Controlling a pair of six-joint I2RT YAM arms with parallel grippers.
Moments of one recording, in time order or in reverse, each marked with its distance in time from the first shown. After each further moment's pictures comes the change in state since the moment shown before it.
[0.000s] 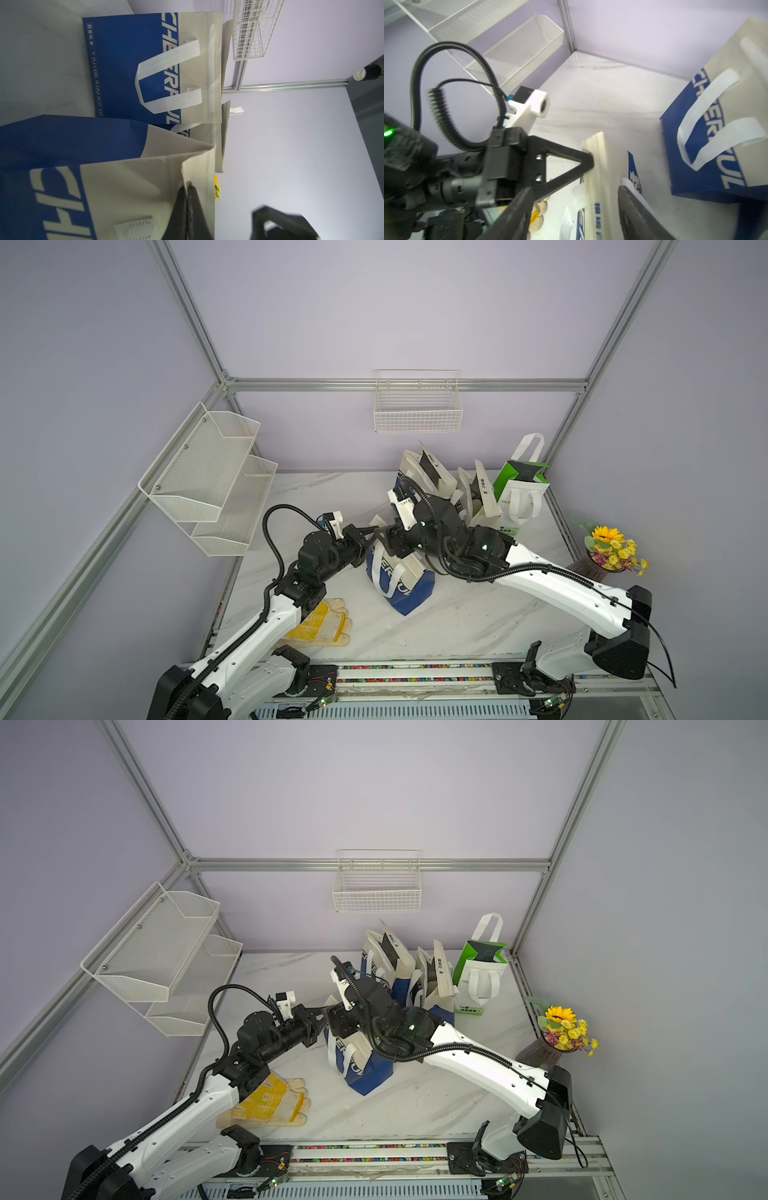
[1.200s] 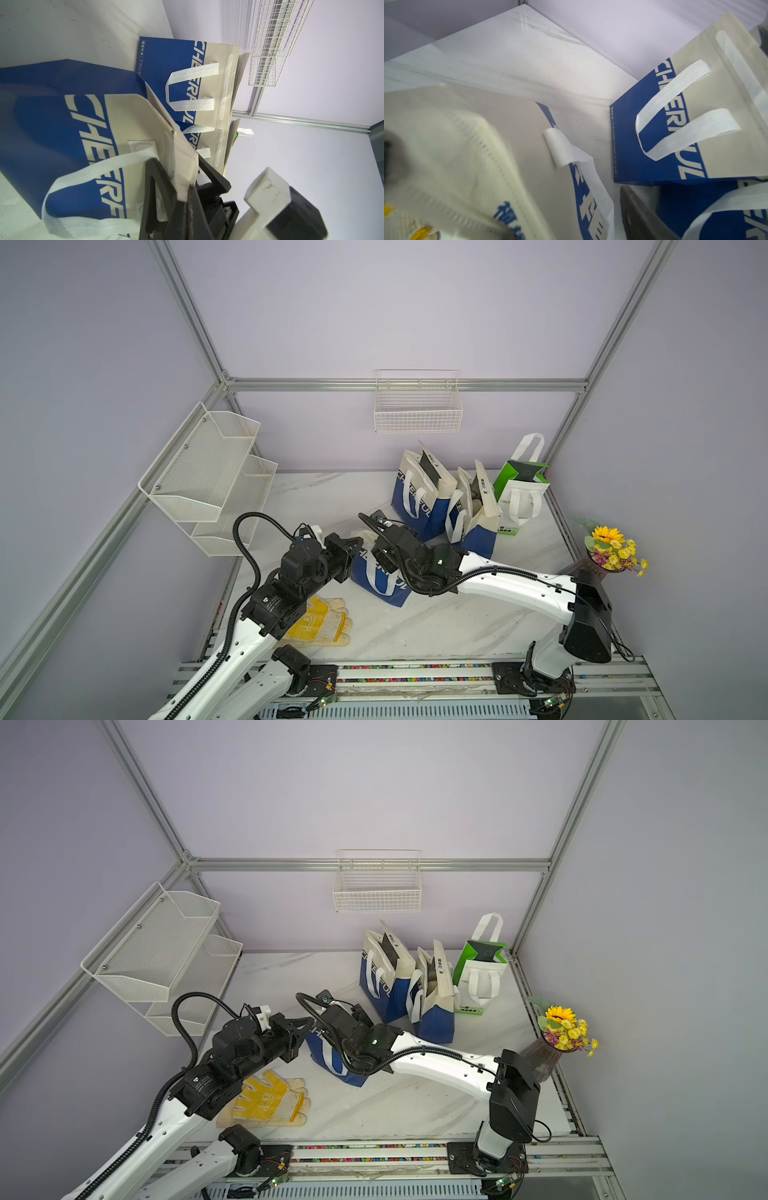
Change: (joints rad) left arm -0.069 -0.232 0.165 -0.538 -0.219 -0.138; right arm 0.008 0.173 -0.099 0.062 0.262 -0.174
